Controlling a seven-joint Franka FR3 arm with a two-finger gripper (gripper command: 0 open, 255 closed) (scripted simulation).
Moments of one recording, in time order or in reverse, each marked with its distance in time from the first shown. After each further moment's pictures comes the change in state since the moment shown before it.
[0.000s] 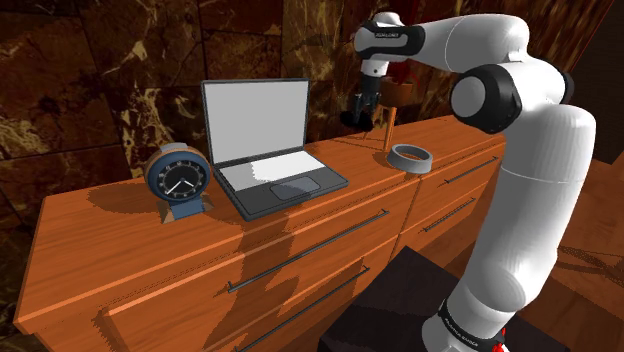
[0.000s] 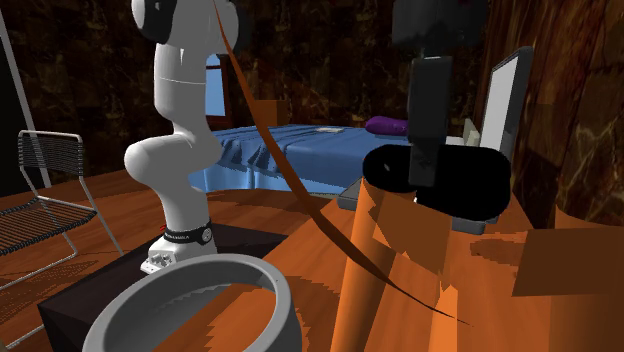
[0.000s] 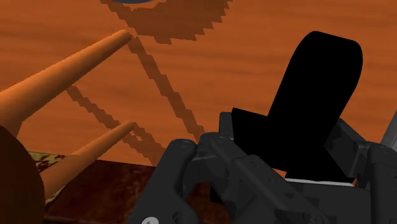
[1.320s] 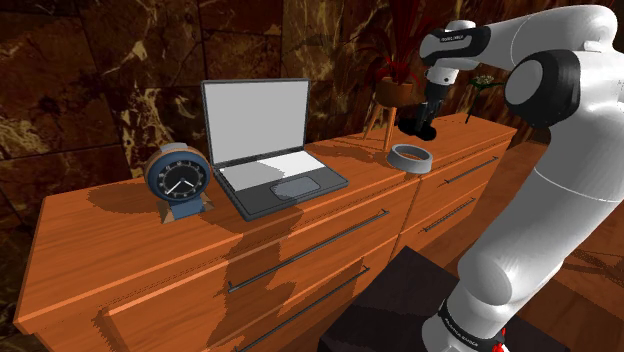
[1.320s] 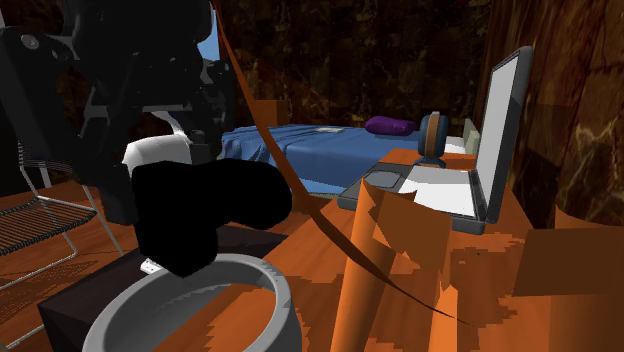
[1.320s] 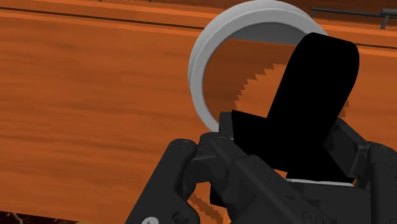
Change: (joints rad) arm -0.165 -0.240 -0.157 -0.289 -0.079 0.058 -0.326
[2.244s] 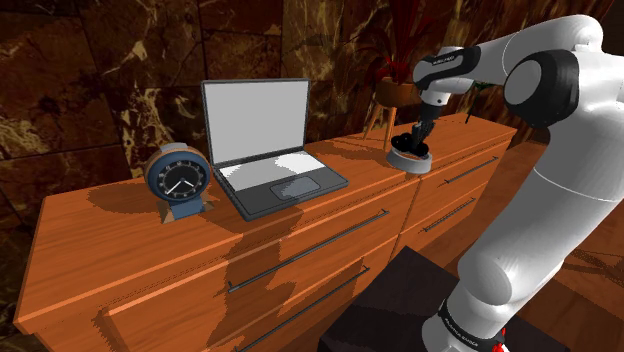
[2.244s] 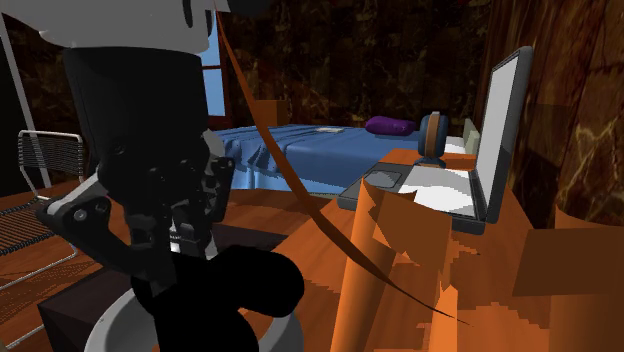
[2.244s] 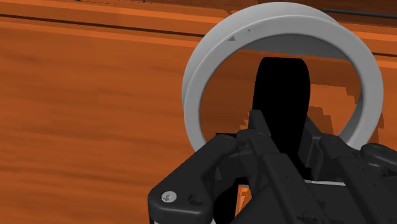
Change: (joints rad) arm -0.002 0.004 -0.003 -0.173 0.003 0.177 -0.009
